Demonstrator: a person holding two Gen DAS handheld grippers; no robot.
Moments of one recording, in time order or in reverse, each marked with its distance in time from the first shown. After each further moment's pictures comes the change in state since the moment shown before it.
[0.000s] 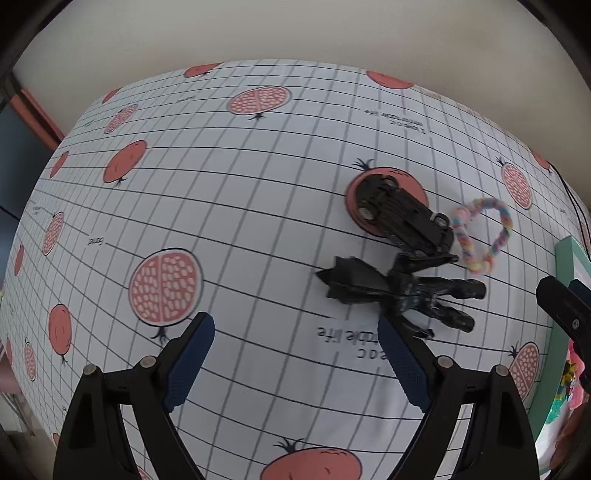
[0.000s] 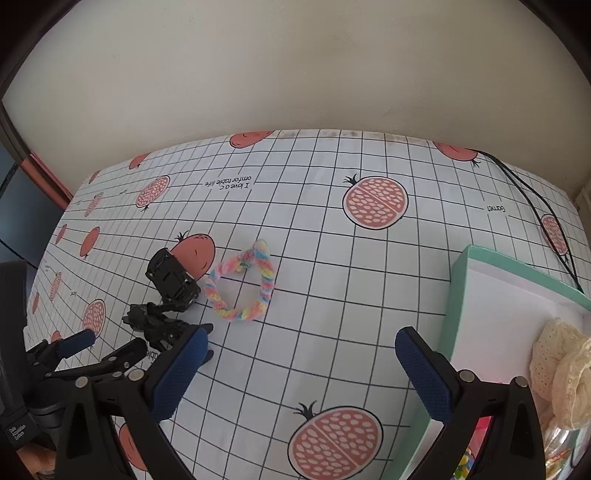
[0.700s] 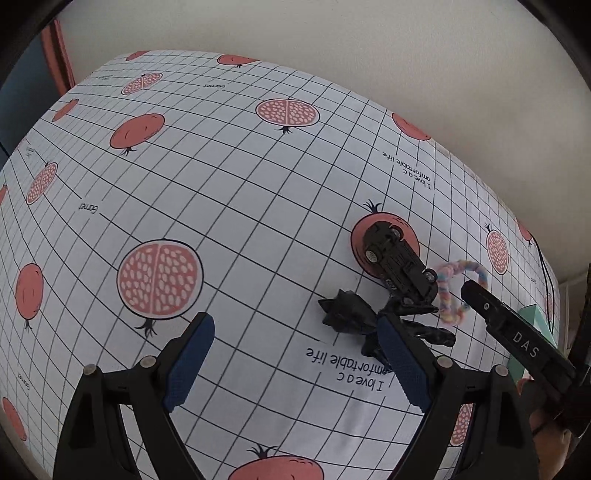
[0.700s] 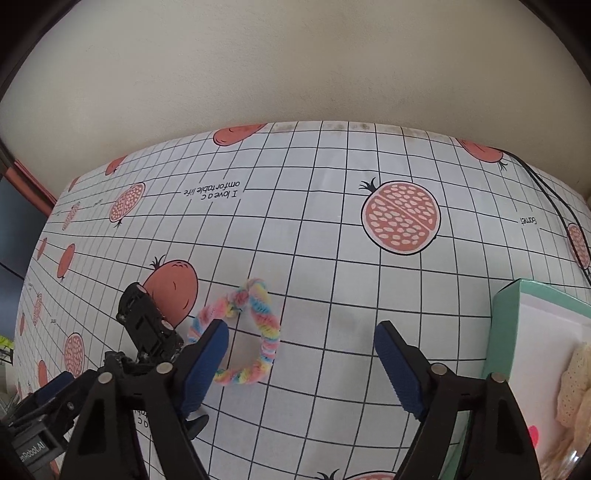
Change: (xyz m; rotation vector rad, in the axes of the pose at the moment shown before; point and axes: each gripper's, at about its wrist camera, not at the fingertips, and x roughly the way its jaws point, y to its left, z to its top) left arm -0.009 0.025 -0.002 -0.284 -0.050 -0.161; right arm 0.050 0.006 0.030 0.065 0.032 -0.041
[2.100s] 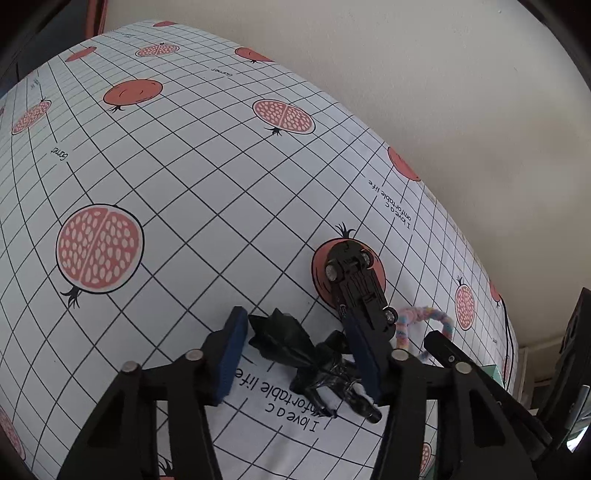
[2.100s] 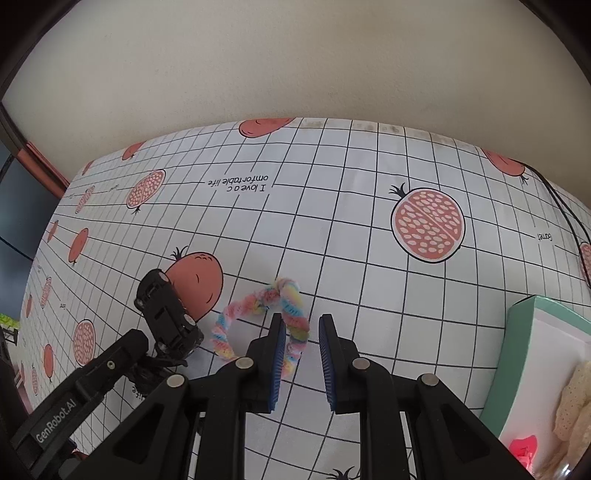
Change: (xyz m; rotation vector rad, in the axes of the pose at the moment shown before) left arm 0.021 -0.005 -0.004 -0.285 -0.132 -0.139; right arm -0.004 0.017 0.006 -0.009 0.037 0.013
